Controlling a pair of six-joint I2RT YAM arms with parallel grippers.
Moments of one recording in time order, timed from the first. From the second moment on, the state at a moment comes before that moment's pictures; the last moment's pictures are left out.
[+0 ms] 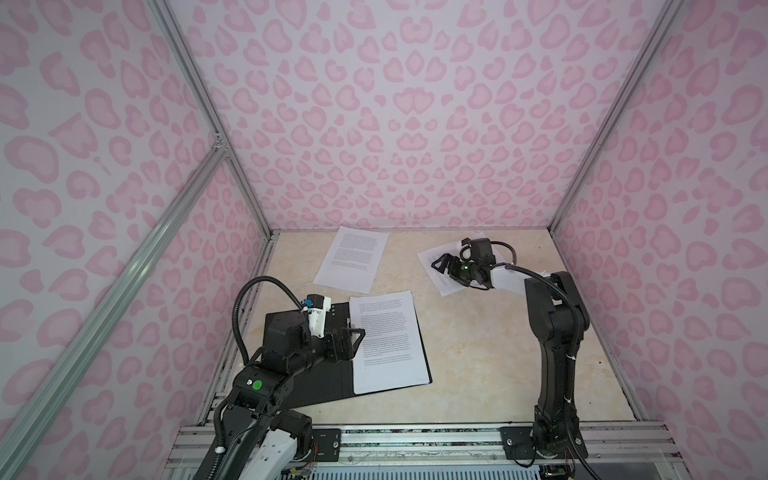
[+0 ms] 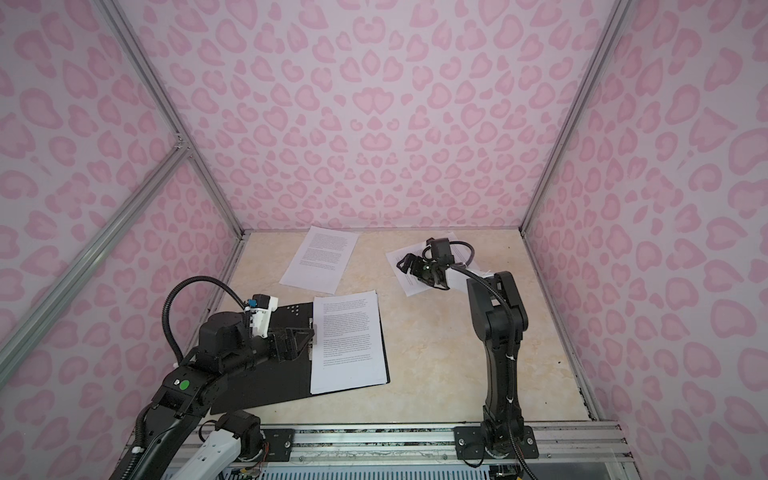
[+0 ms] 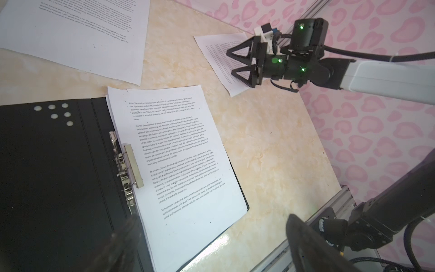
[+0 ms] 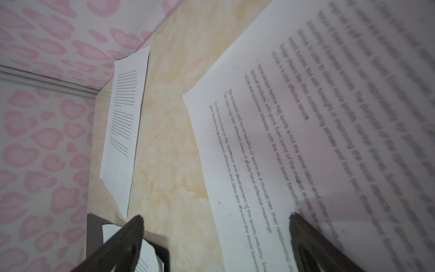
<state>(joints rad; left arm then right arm) -0.31 0.60 0.70 -0.70 0.36 -0.42 0.20 2.08 1.27 0.05 -0.46 0.65</state>
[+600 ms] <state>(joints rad) -0.31 0.59 0.66 -0.60 0.42 -0.51 -0.07 1.57 0.82 -0.01 -0.39 0.62</state>
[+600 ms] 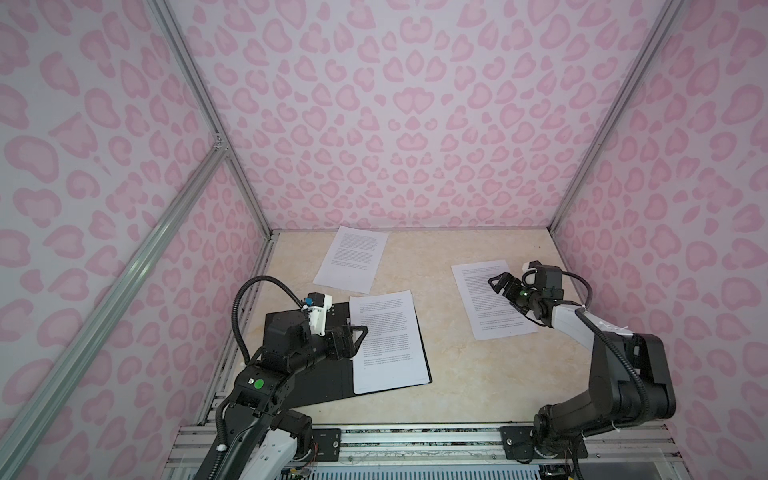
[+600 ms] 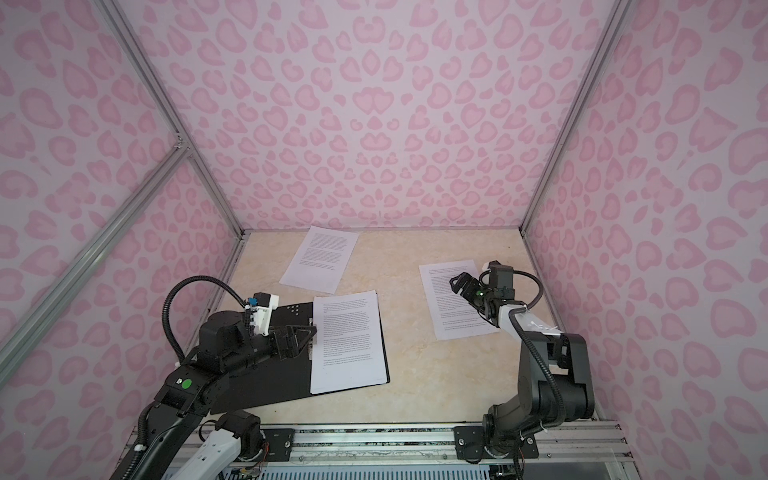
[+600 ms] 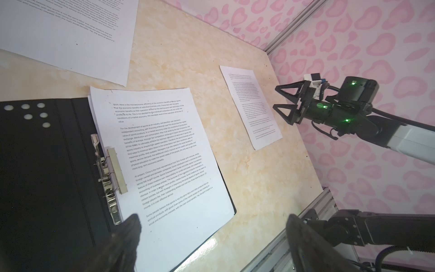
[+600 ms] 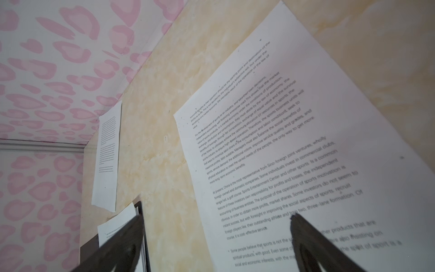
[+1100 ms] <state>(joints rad) -0.66 1.01 0.64 -0.22 0.42 -0.76 -0.06 1.62 0.69 0.10 -0.39 0.66</state>
